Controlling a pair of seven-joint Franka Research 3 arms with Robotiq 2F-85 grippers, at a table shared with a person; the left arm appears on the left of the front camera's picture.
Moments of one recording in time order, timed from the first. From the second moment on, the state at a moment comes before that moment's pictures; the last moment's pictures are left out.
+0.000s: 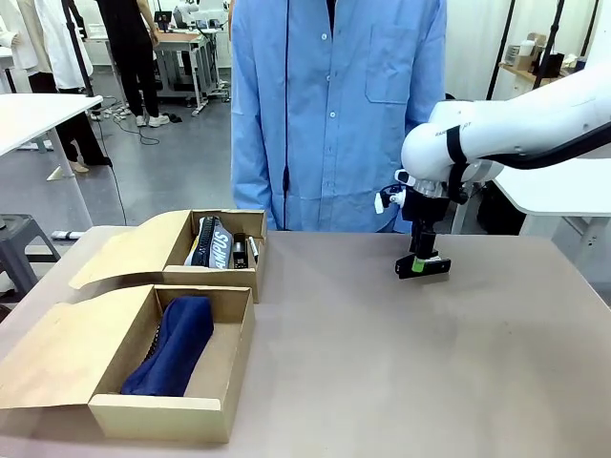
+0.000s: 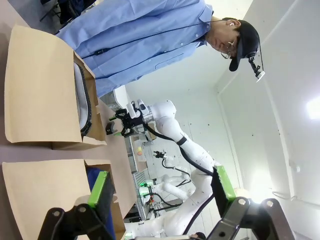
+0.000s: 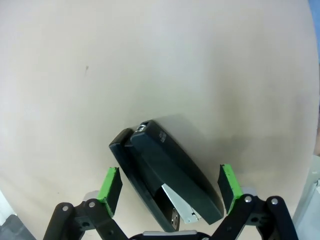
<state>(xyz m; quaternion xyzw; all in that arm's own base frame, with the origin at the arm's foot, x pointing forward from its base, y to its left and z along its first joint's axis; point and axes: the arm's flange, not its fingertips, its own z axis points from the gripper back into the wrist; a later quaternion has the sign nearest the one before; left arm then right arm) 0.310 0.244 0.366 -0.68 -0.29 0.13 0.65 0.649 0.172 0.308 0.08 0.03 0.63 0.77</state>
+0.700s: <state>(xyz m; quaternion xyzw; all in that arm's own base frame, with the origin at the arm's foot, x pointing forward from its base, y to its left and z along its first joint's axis) 0.310 0.244 0.366 -0.68 -0.29 0.13 0.65 0.646 0.161 0.296 0.07 0.08 0.64 0.76</state>
